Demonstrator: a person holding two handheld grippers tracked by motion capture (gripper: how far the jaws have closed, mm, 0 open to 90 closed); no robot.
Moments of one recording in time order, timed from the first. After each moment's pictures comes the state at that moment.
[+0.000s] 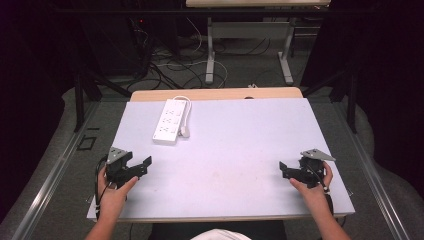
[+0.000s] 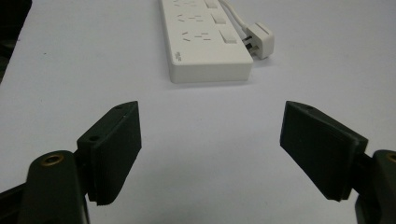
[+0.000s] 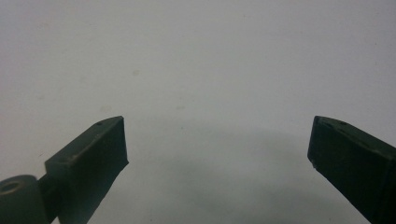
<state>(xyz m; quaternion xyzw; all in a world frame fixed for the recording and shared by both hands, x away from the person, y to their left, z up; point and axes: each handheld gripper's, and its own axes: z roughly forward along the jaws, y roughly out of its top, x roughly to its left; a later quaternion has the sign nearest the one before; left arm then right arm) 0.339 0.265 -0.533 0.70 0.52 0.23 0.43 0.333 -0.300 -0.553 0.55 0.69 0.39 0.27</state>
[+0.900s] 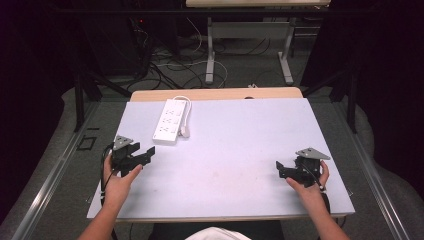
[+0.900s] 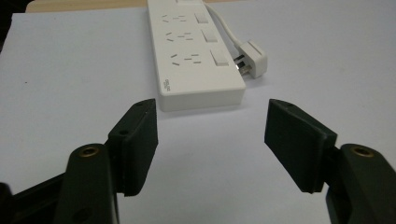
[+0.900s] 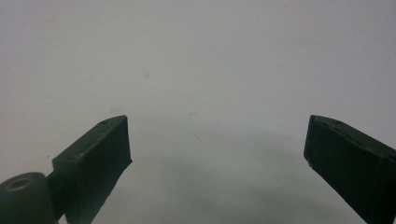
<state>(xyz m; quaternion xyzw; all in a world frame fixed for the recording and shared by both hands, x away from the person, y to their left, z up) 0.368 0.253 -0.515 0.72 0.51 0.22 0.42 0.337 -0.290 -0.552 0.53 0.70 0.38 0.28</state>
